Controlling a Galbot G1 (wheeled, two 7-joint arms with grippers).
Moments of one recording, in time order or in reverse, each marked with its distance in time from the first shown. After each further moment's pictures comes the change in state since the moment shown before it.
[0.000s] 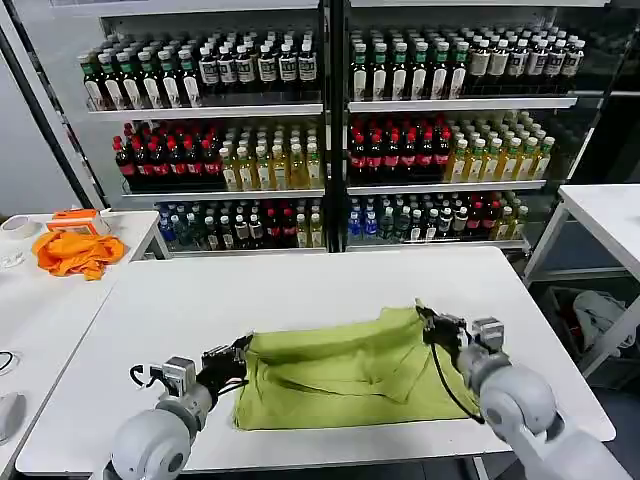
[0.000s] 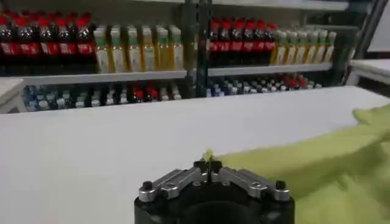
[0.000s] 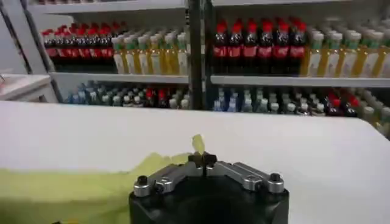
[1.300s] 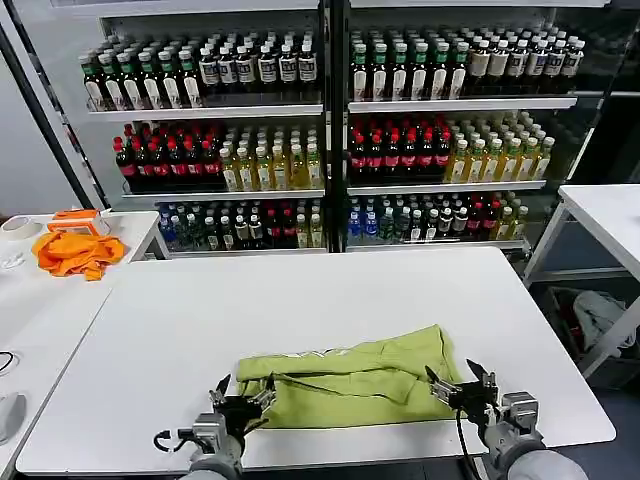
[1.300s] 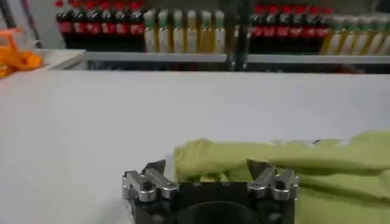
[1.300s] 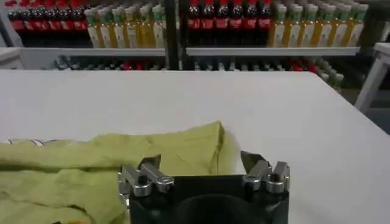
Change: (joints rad) left arm 0.201 -0.334 0.040 0.020 0.304 -0.103 -0.205; right arm -0.343 0.106 0.181 0.133 -0.146 0.043 -0.019
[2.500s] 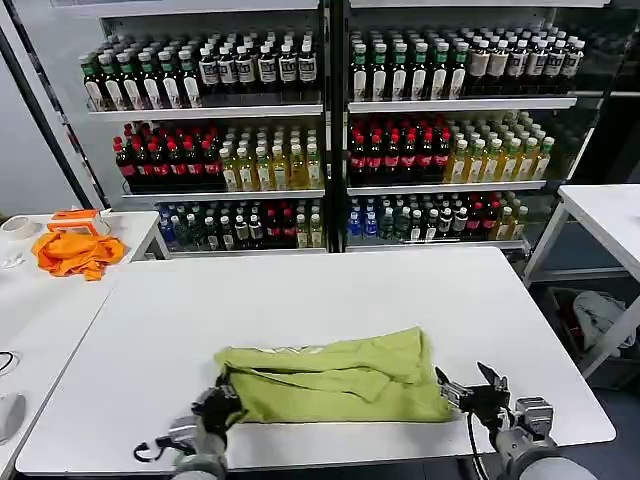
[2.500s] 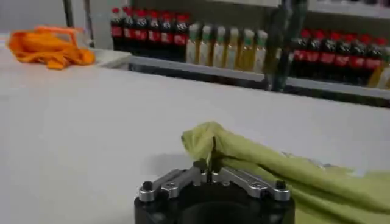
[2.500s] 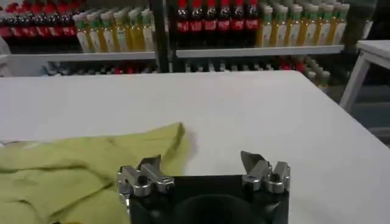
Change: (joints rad) left arm 0.025 -0.009 -0.155 -0.007 -0.091 -0.110 -0.016; right arm -0.029 0.006 0.052 0.017 0.026 0.007 0.005
